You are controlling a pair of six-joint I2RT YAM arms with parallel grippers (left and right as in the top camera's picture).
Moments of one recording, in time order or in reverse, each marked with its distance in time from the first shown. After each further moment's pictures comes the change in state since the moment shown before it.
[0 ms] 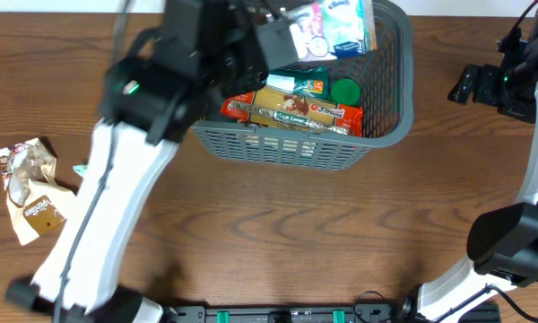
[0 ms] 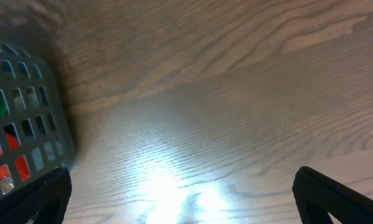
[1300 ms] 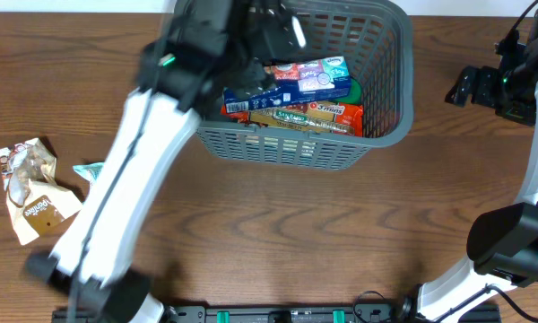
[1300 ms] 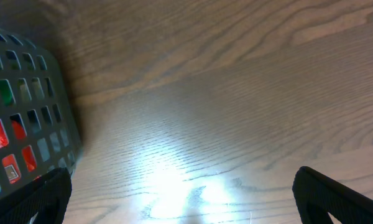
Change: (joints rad) left arm 0.009 0.013 0.000 -0.024 -0.176 -0.082; right arm 0.000 0.000 0.000 -0.026 -0.019 0.000
